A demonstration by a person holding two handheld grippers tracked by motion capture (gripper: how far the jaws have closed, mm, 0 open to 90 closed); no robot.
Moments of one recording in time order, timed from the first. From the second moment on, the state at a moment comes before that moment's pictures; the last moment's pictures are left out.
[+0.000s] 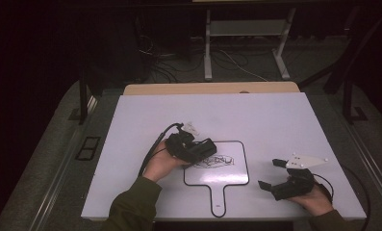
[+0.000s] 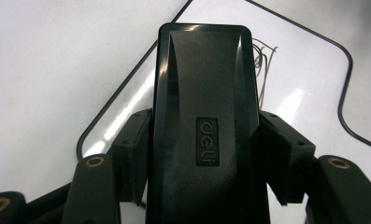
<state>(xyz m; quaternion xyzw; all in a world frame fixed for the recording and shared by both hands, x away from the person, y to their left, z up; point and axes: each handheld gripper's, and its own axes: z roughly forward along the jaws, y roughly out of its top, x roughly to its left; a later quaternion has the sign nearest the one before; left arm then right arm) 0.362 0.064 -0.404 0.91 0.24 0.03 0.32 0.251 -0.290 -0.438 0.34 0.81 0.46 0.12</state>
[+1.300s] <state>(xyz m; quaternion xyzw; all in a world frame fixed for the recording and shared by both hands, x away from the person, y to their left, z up) 0.371 0.053 -0.425 0.93 0.23 0.08 0.28 0.251 -0.293 -0.438 0.34 0.81 0.46 0.12</state>
